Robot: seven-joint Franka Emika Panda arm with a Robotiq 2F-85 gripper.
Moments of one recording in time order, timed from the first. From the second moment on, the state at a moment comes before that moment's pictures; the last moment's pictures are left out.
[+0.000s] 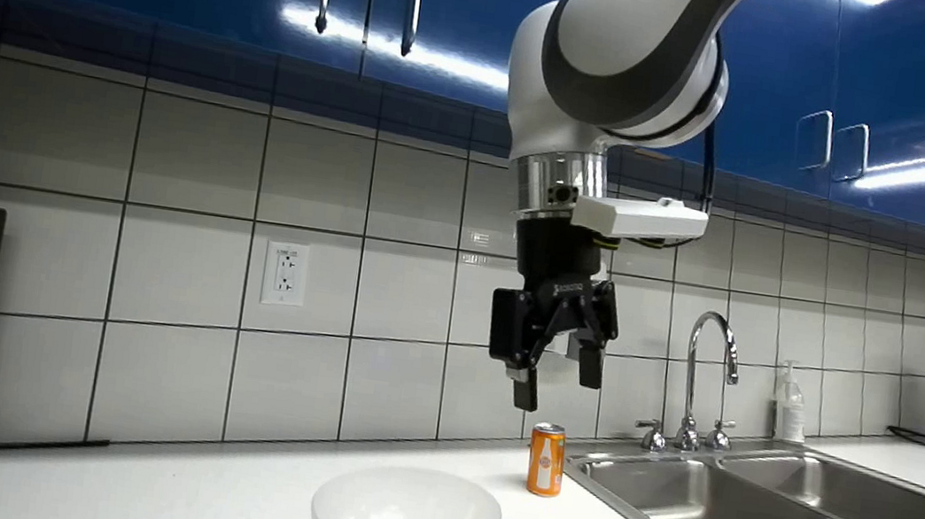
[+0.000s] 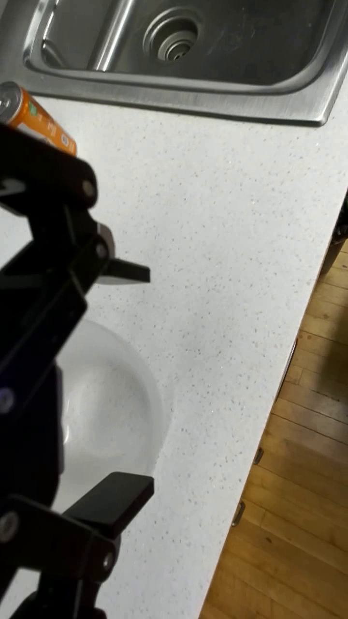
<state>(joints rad) 0.23 -0.22 0.29 -2.41 -0.12 2.17 0.20</state>
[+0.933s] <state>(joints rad) 0.36 0.18 0.34 -2.12 -0.24 2.28 0.39</state>
